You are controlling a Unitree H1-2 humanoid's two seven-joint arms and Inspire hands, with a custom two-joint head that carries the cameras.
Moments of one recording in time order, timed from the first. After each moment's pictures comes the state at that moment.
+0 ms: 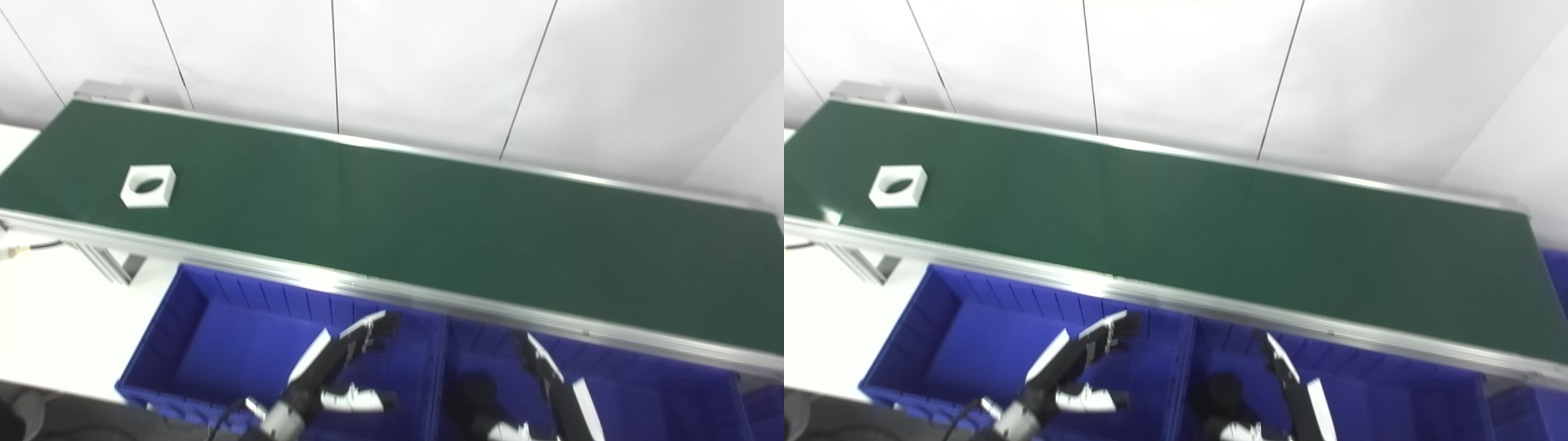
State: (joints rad) left arm 0.19 0.12 -0.27 0.26 0.07 -0.43 -0.18; right arm 0.30 -0.14 0.18 0.01 -0.24 -0.24 0.03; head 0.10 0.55
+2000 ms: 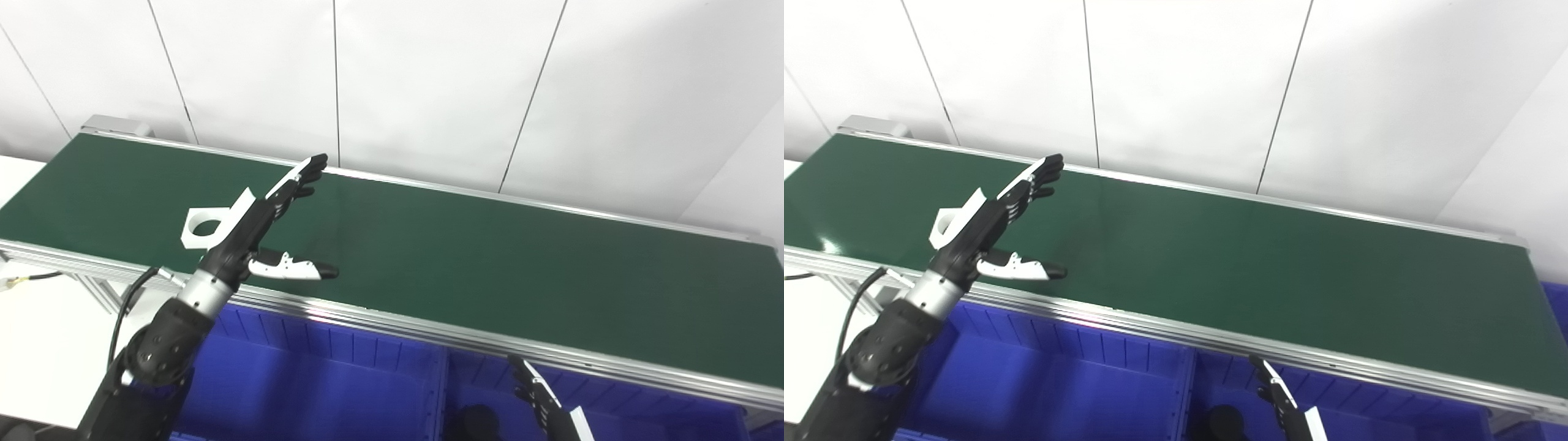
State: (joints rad) left arm -0.14 0.34 -0.02 -0.06 0.17 -0.17 -0.20; right arm 0.26 -0.13 0.18 0.08 -0.18 -0.29 0.04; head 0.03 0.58
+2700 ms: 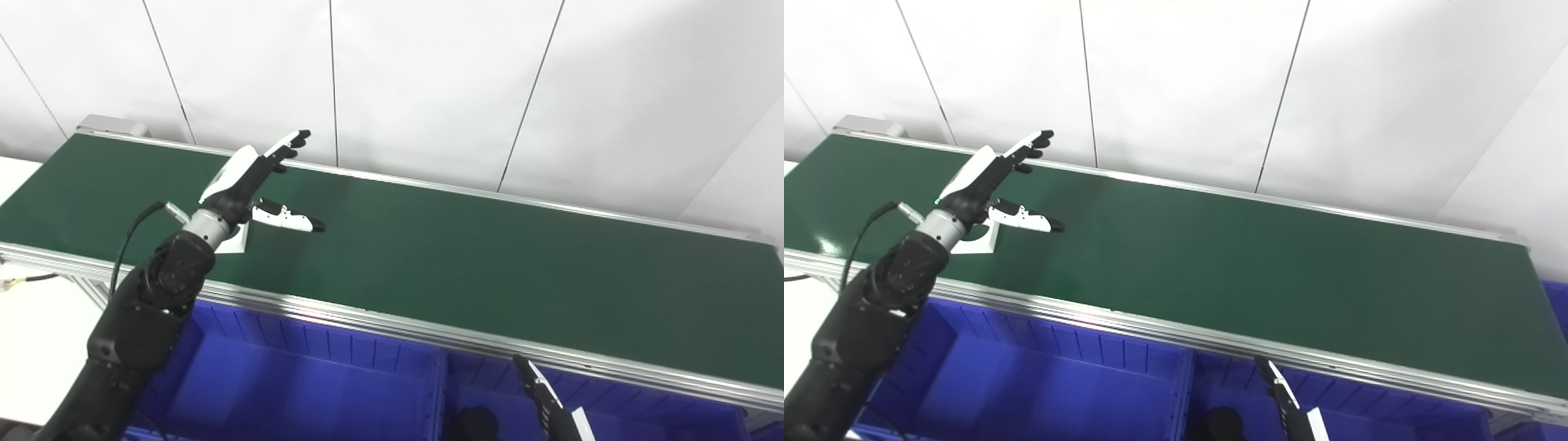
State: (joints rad) left arm -0.37 0.43 -0.05 0.19 0.41 -0.03 -0.18; right arm 0.24 -0.14 0.17 0.11 -0.17 -0.30 0.04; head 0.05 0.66
